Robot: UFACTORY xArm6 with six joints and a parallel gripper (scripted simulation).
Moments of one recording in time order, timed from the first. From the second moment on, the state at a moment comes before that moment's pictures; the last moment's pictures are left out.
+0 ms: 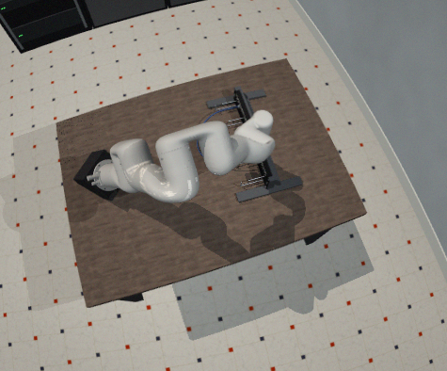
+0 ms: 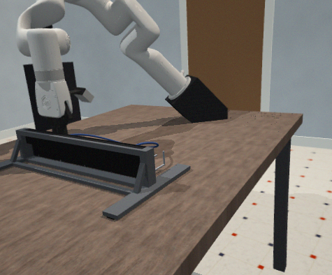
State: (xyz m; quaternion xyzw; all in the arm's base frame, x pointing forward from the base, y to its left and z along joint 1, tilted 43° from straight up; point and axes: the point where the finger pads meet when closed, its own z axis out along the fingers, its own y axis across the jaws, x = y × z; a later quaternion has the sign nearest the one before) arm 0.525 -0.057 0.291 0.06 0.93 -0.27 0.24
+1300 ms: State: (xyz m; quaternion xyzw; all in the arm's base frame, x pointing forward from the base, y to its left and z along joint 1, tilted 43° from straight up) arm 0.527 -0.057 0.293 0.06 0.93 -0.27 0.23
